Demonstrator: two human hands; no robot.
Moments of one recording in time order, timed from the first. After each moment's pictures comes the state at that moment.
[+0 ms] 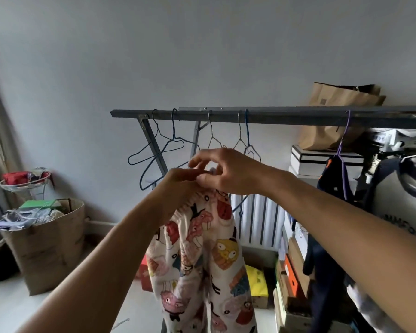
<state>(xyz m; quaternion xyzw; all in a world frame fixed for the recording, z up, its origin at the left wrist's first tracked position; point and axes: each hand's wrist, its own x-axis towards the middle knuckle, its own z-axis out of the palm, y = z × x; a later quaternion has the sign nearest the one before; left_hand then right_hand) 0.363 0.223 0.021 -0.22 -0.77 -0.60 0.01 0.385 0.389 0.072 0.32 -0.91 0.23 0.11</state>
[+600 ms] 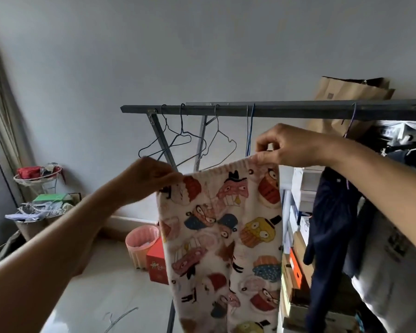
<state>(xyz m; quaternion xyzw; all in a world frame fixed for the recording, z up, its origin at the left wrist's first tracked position) 0.372 0.147 0.036 -0.35 -0.85 -0.38 0.11 0.423 0.450 0.107 0.21 -0.96 0.15 0.09</state>
